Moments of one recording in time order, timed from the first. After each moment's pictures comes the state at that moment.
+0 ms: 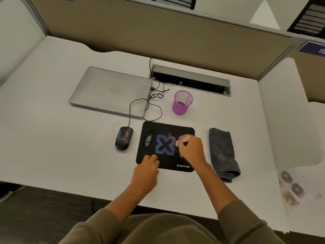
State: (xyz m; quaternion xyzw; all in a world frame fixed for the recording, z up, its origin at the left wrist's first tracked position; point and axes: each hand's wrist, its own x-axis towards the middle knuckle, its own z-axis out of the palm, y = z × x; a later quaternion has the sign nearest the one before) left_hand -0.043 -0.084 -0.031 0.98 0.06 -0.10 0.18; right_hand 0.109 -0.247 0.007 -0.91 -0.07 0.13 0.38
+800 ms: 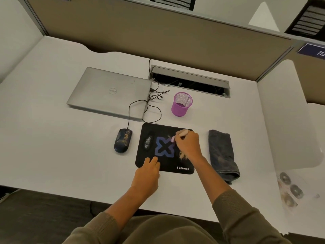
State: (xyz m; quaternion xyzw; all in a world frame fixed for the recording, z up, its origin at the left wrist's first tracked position) left_hand -0.041 -0.088 -0.033 0.98 0.05 -0.11 0.17; right_hand 0.135 -0.224 0.013 -0.91 -0.03 0.15 0.40
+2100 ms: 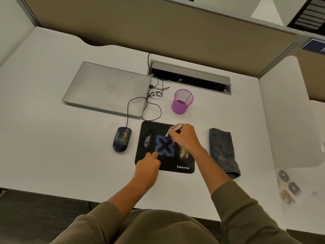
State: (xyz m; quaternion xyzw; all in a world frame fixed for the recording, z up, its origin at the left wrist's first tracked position) left_hand -0.013 -0.077 -0.026 0.98 0.02 -0.13 0.16; right_hand 0.157 -0.205 0.022 -0.90 -0.08 0.21 0.38
